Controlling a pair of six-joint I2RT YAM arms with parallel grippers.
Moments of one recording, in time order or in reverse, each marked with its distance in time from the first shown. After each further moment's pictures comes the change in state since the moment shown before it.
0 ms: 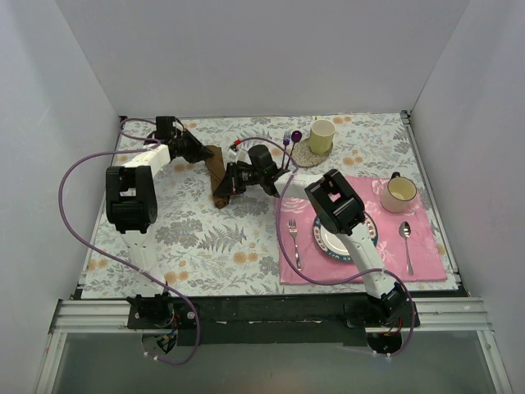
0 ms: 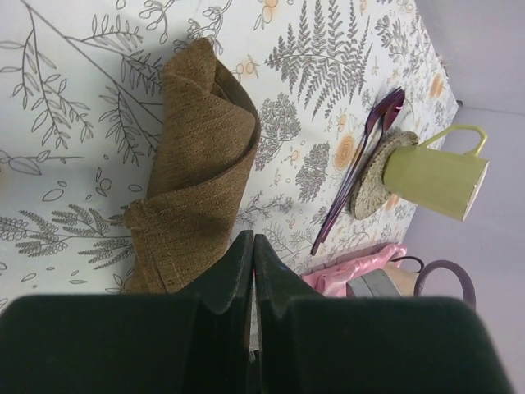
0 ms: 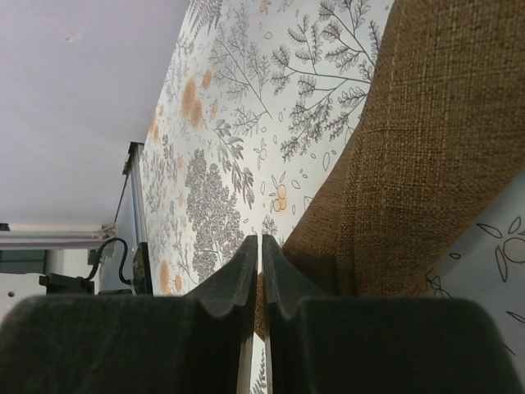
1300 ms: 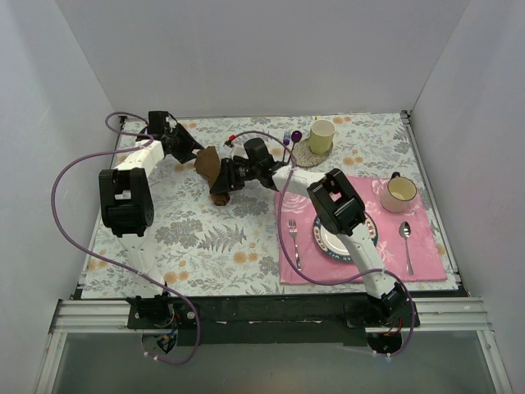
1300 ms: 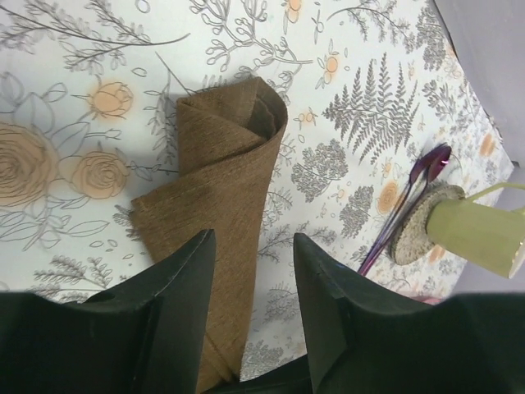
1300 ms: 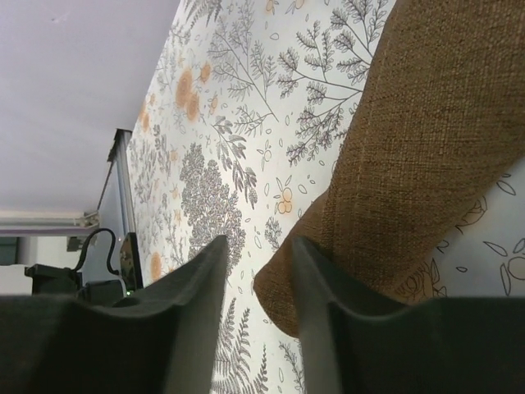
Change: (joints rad) left arm 0.024 -0.034 0.038 -0.106 -0.176 0.055; right arm -0.002 -0.002 0.087 -0.145 -0.014 -0.095
